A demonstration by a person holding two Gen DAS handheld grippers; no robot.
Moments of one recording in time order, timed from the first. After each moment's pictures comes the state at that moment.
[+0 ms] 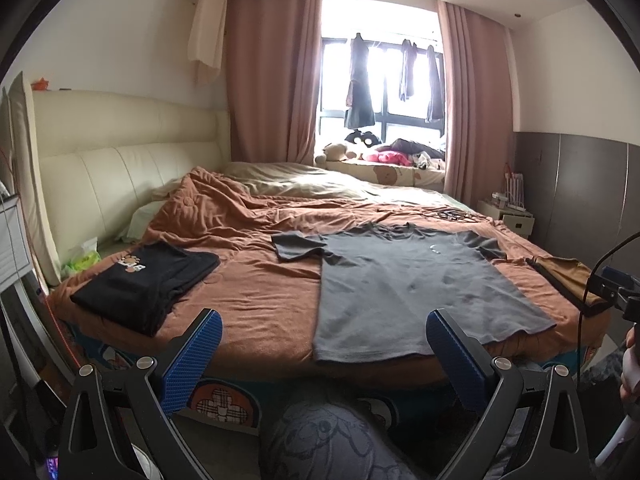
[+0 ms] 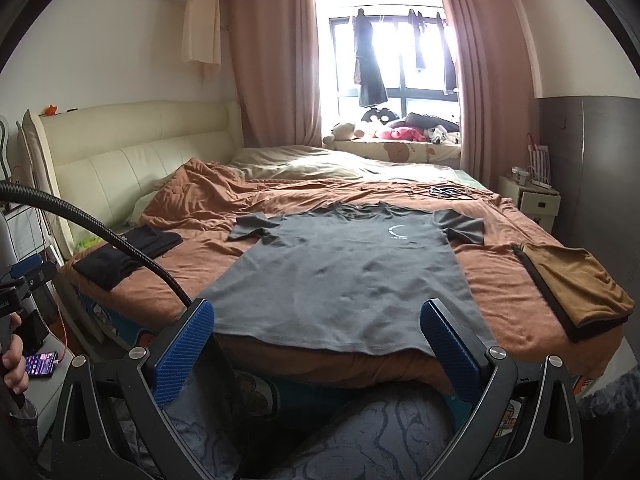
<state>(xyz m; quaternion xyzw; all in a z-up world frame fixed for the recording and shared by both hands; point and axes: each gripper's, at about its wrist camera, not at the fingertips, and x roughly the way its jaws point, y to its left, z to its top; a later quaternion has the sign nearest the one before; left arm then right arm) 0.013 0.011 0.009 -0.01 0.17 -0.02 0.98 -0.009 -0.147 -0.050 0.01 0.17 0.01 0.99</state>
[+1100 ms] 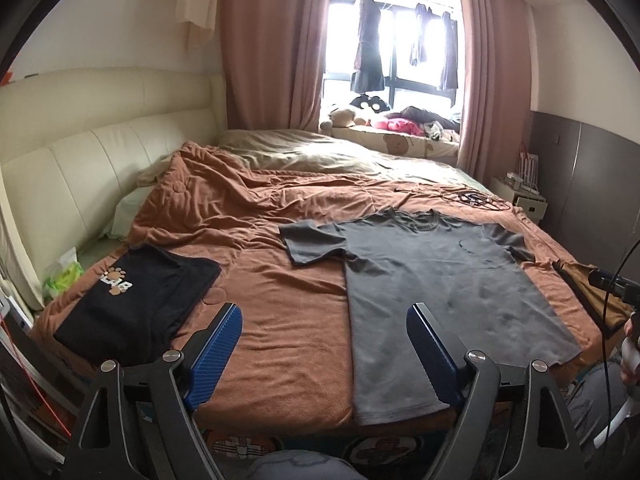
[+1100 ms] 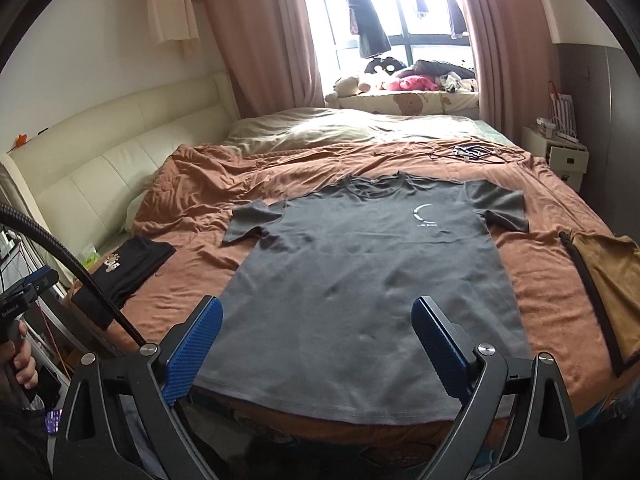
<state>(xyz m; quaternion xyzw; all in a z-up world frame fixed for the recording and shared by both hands) 0.165 0.071 0.055 -0.02 0.25 -0.02 0.97 0.154 -0.179 0.001 0.07 0.25 0.04 0.96</state>
